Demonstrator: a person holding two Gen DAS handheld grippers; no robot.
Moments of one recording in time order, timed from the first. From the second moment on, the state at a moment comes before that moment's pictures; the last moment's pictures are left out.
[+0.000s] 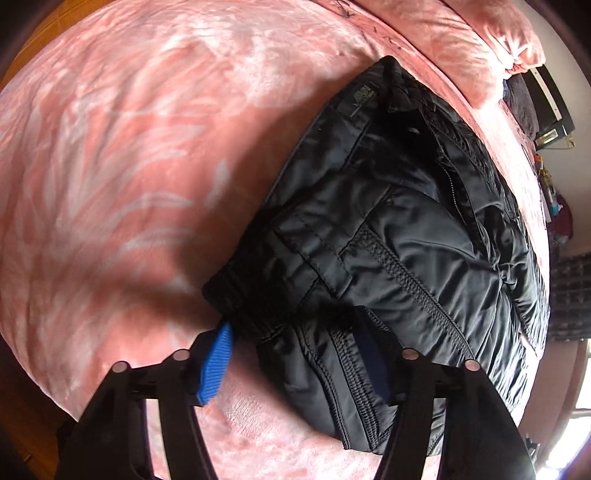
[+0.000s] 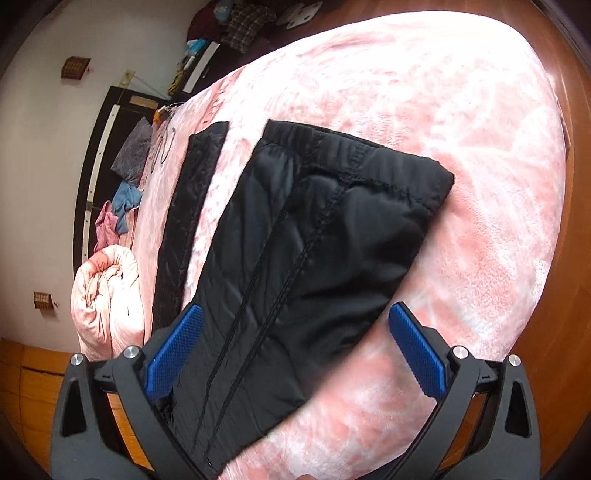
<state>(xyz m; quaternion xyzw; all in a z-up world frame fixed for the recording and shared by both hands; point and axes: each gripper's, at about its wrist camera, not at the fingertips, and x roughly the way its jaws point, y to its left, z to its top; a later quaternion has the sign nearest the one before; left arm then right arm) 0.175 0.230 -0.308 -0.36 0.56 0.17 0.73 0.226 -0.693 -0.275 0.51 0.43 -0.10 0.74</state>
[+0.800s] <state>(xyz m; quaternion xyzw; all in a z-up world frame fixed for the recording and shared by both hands) 0.099 0.303 -0.299 -0.43 0.49 0.25 0.71 0.211 -0.623 -0.266 0.40 0.50 -0.06 0.77</state>
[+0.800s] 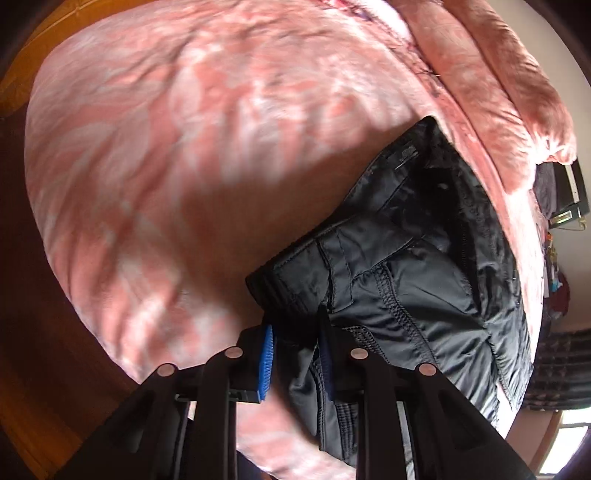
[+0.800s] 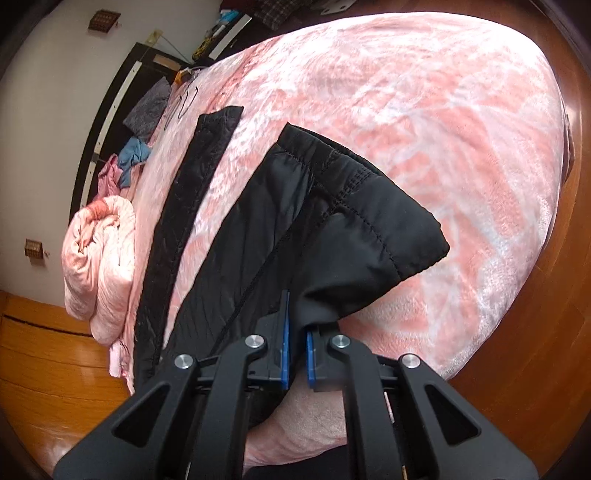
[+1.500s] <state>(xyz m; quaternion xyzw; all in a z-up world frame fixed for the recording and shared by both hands) 0.263 0.340 -0.189 -0.25 0.48 0.13 0.83 0.258 -0.595 -0.263 0.20 0.61 -0.06 0.77</state>
